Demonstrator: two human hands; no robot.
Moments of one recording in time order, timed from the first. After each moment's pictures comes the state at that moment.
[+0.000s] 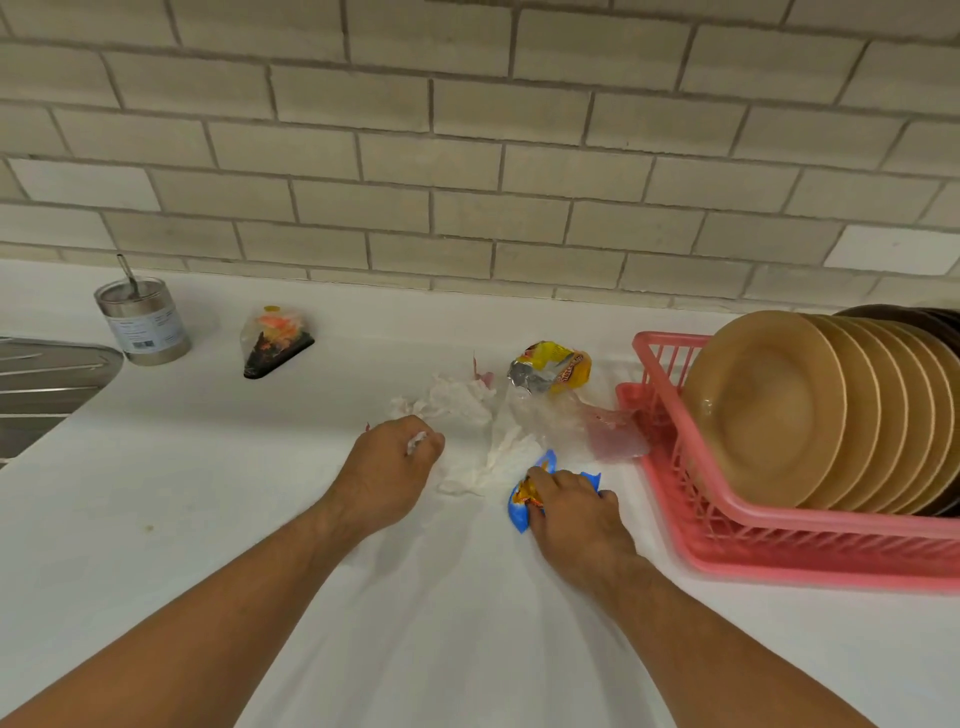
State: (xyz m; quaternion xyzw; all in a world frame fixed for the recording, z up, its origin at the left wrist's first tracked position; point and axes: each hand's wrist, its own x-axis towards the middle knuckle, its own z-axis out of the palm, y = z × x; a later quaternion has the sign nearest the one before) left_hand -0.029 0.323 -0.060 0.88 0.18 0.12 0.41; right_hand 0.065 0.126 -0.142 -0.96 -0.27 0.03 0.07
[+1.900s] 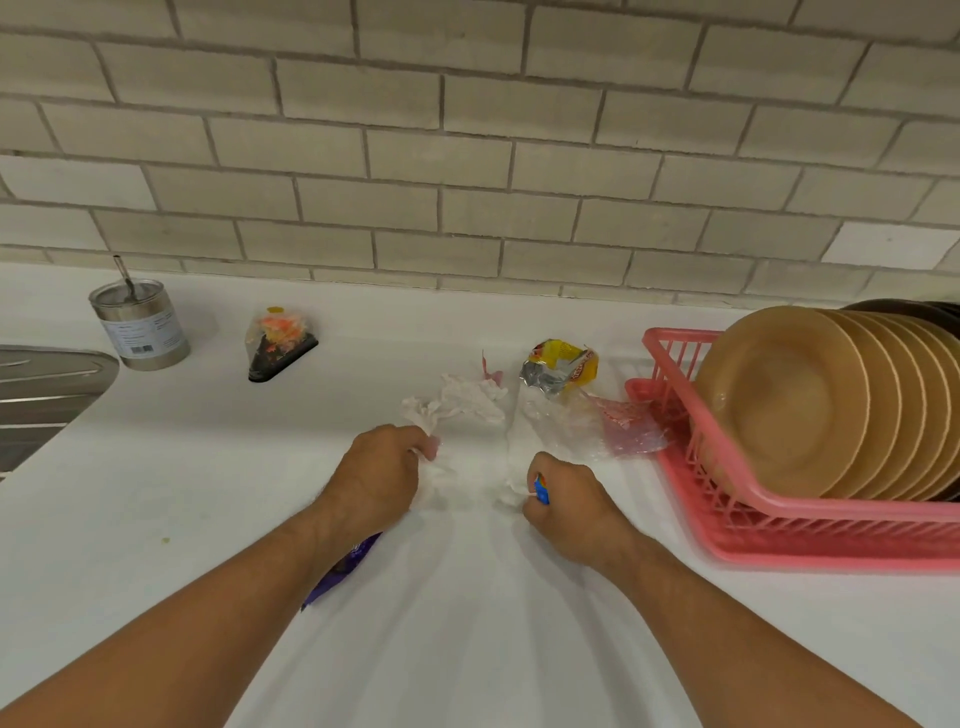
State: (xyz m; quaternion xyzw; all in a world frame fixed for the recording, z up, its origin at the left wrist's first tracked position) left_hand -0.032 0.366 -0.077 0.91 0.14 0.06 0.39; right_hand 0.046 0.157 -0.104 -0.94 -0.22 0.10 0.25
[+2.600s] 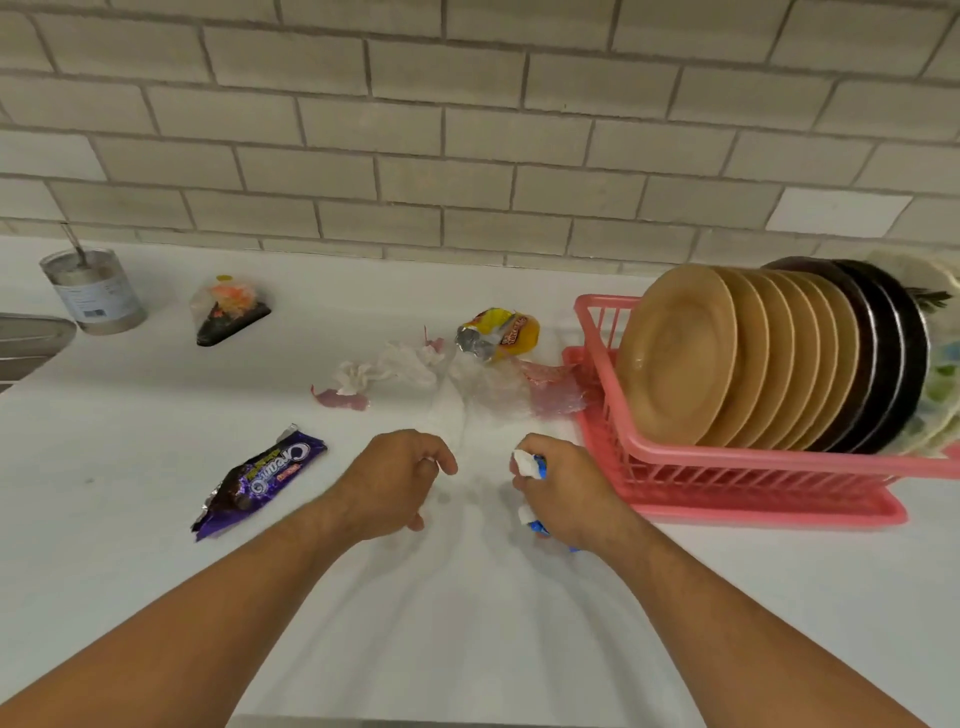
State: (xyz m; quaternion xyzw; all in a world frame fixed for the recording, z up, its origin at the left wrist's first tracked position) left_hand -0.038 0.237 -0.081 0.90 0.13 -0.01 0.41; right_hand 0.040 0.048 -0.098 -0.86 -0.18 0.18 0.45
